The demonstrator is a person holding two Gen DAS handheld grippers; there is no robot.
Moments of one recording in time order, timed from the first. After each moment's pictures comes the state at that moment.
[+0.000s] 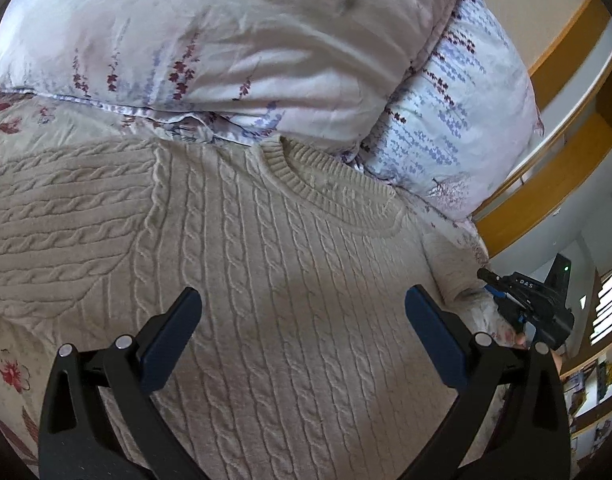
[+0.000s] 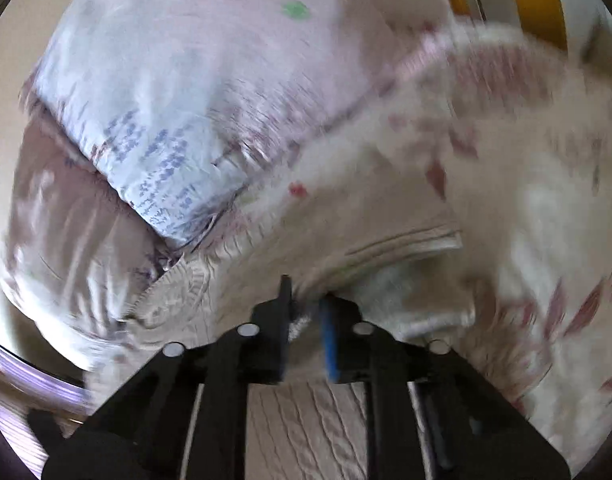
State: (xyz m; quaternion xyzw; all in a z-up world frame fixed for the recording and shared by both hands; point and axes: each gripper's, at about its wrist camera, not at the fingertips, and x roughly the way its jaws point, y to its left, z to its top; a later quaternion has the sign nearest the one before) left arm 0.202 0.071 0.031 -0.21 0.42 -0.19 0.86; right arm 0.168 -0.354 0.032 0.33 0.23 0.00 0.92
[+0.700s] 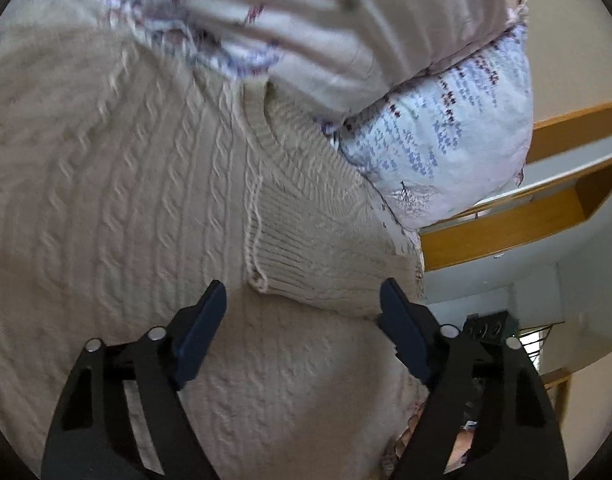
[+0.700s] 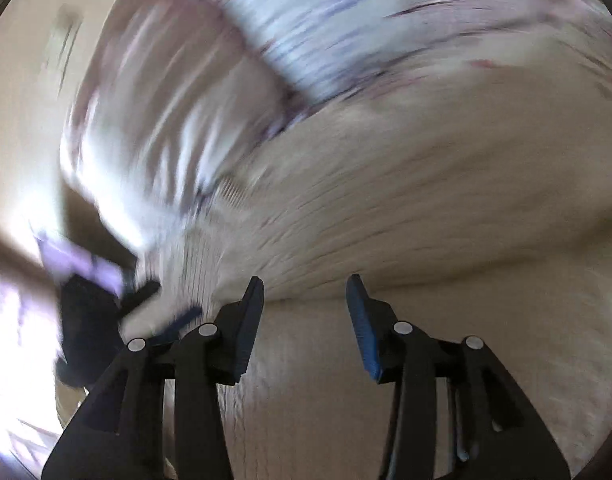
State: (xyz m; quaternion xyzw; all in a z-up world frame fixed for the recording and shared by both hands) left arm 0.221 0.057 0.007 -0.37 0.49 -0.24 0.75; right arm 0.166 -0.267 0.022 0.31 0.32 0.19 0.88
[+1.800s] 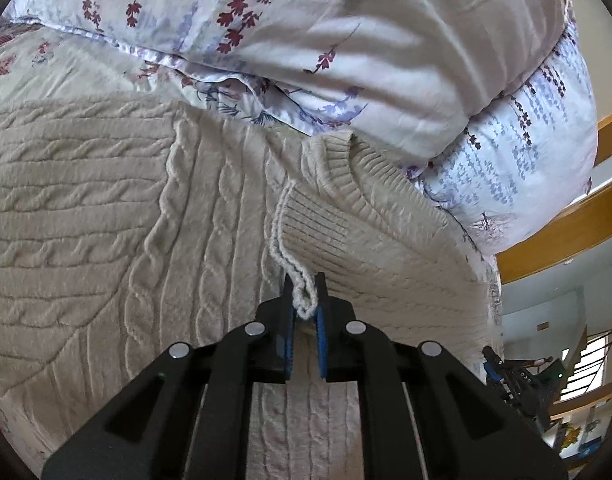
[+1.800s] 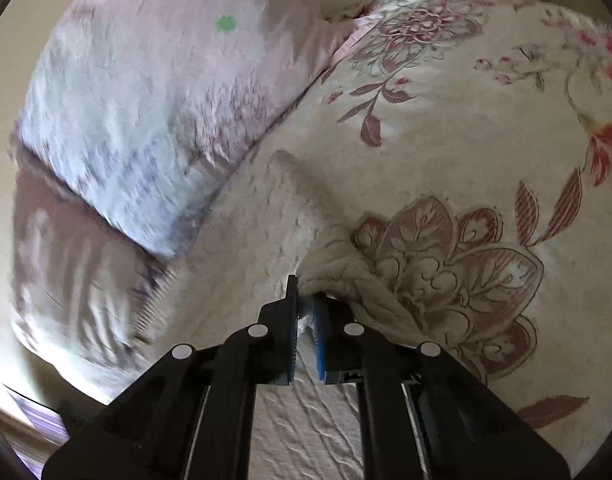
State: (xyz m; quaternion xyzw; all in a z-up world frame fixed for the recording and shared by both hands) left arm 0.255 0.074 -0.002 -0.28 0.49 -0.13 0.81; right arm 0.132 -0.364 -0.010 0.42 0.22 -0.04 0.88
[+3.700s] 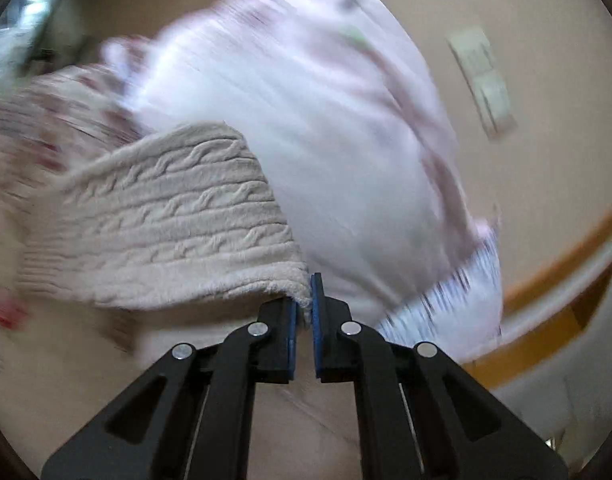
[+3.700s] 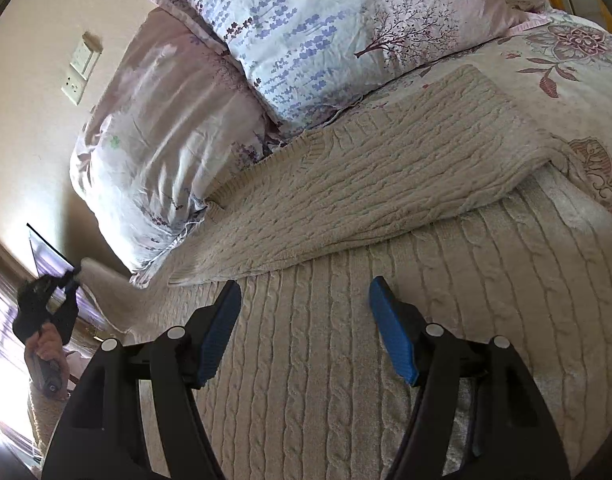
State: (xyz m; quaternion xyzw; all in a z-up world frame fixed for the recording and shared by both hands) left arm 0.185 0.227 0.096 -0.44 0.27 -0.11 0.85; right arm 0.120 -0.268 -0.011 0.28 0.23 0.17 0.92
